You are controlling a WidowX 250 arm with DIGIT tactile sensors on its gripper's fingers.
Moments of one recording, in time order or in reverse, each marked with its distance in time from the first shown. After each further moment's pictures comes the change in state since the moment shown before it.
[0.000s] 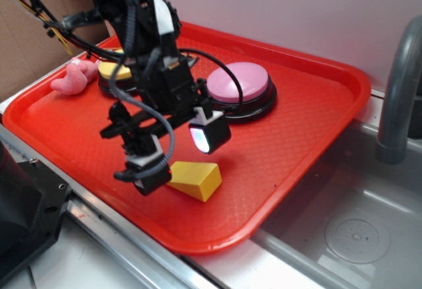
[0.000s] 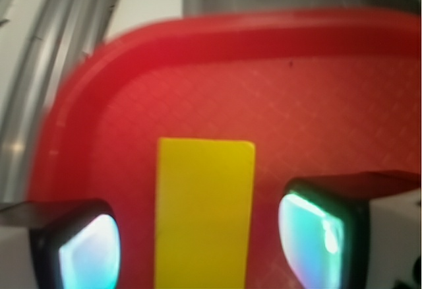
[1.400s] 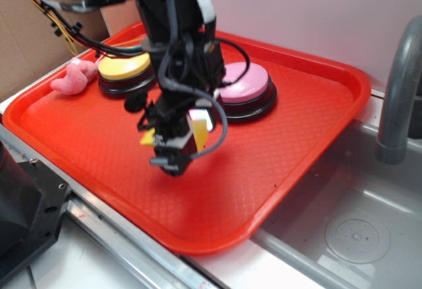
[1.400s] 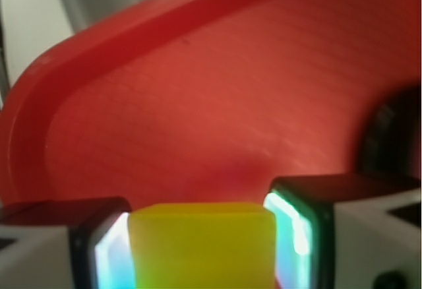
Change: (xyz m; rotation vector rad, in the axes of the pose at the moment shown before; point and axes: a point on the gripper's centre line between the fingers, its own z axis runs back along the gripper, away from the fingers) arm 0.006 0.018 0.036 0.145 0.249 0.472
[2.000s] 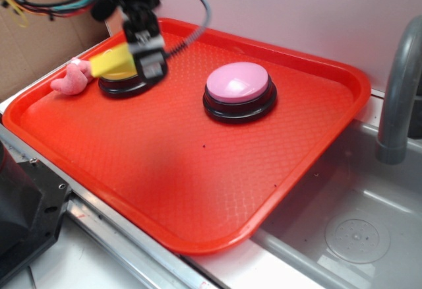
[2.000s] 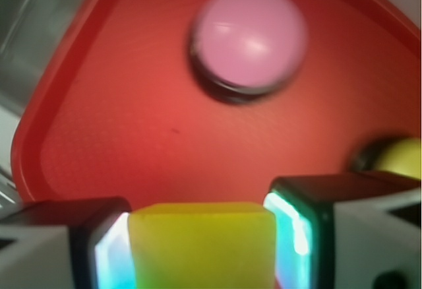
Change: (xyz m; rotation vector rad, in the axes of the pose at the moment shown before) arm -0.052 0.032 0.084 0.059 -0.001 0.691
